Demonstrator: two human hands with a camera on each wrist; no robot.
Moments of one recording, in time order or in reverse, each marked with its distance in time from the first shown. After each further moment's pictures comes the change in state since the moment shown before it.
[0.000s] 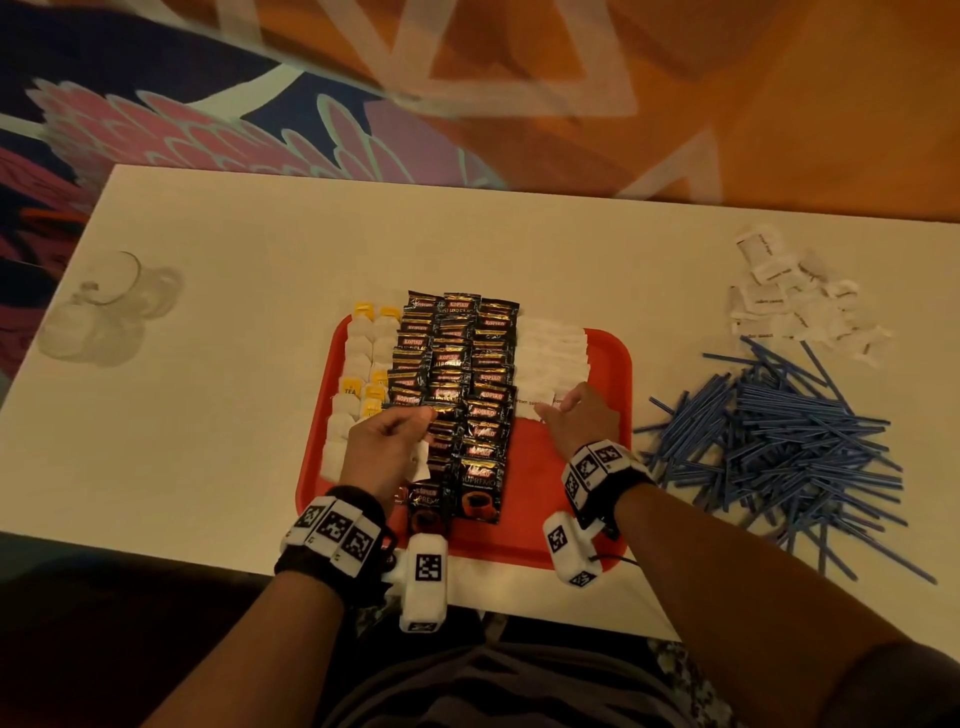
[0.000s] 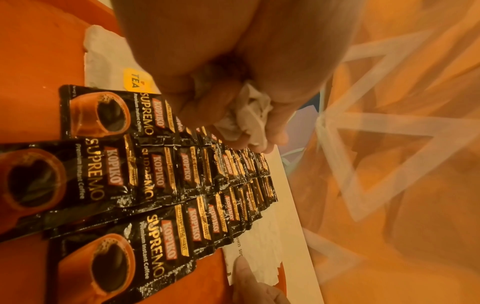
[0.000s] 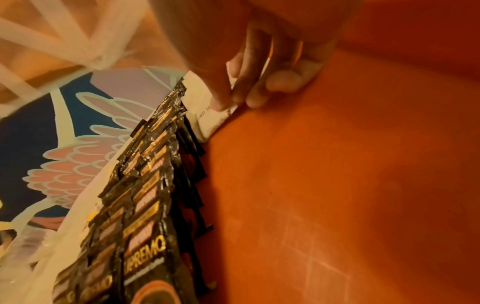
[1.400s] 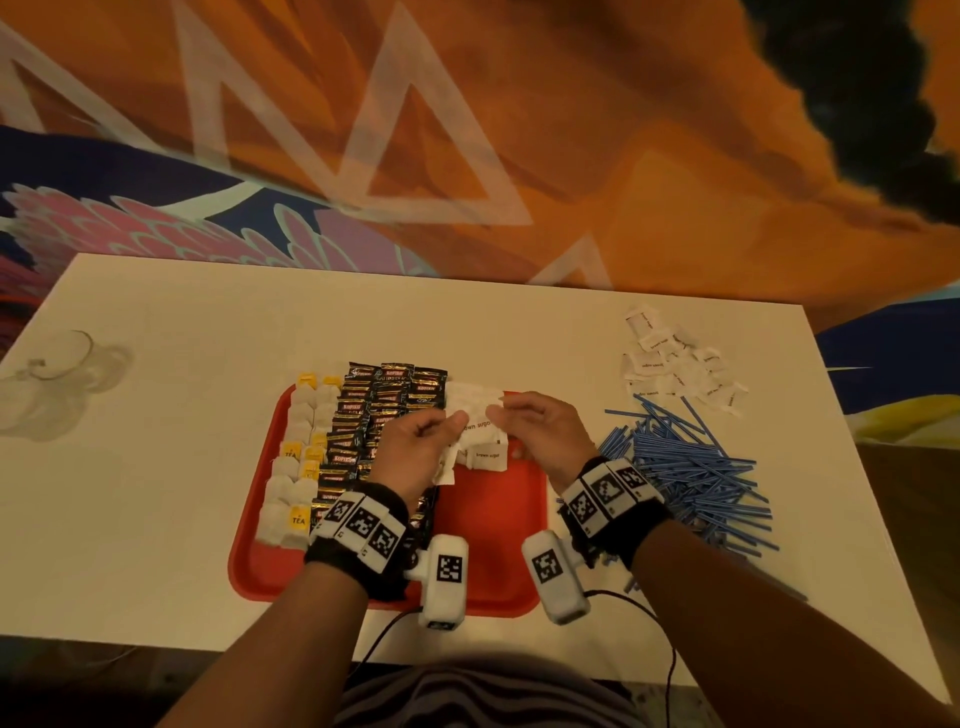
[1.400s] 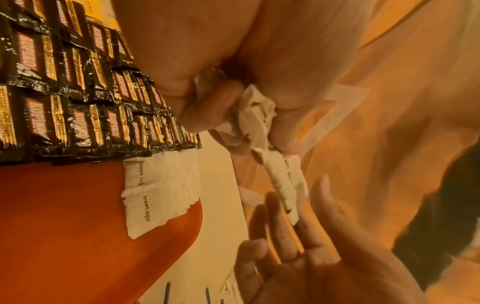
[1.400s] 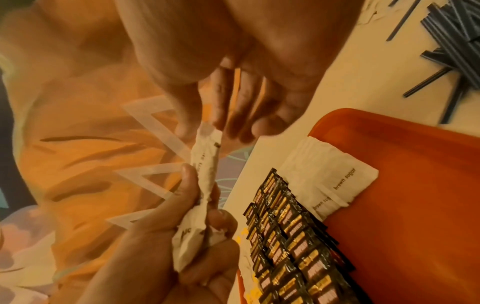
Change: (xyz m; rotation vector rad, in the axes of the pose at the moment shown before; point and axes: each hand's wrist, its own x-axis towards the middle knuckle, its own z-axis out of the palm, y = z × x) left_hand -0.033 0.067 0.100 -0.035 -0.223 0.214; right_hand -0.043 -0.044 -0.115 0.560 -0.266 -0.224
